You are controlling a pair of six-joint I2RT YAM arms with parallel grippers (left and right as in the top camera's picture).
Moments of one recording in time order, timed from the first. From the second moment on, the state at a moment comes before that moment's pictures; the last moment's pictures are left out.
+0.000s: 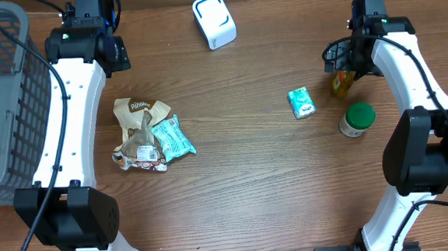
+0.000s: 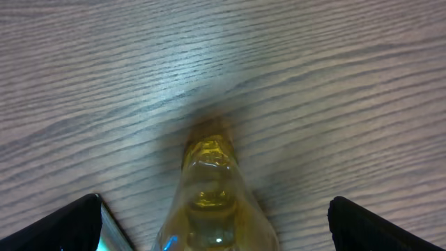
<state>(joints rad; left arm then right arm) -0.06 1.85 1.87 -1.11 -0.51 -0.23 -0.05 2.02 1.72 -0.96 0.14 0.17</state>
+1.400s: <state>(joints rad) -0.06 1.85 1.87 -1.11 -0.51 -0.23 0.77 1.95 1.37 -0.31 -0.30 0.22</state>
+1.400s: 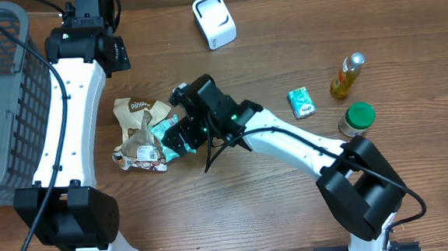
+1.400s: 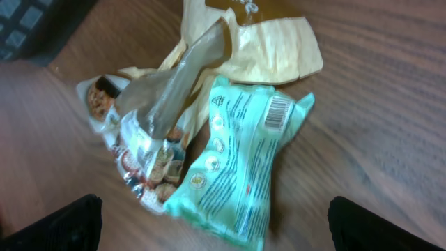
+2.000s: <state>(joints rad) -0.06 1.85 1.87 -1.11 -0.51 -0.23 0.79 2.06 1.25 0.00 -0.26 0.28</state>
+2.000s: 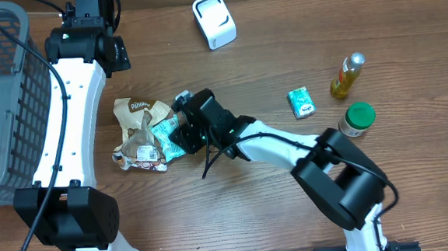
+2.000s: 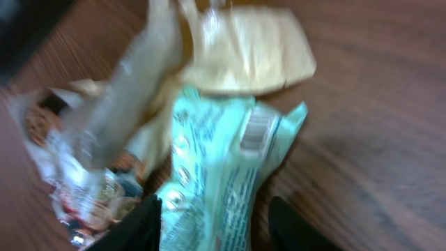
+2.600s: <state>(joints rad) -0.06 1.85 1.87 -1.11 -0.51 -0.23 0.66 1.96 1.24 -0.25 -0.15 0.30</state>
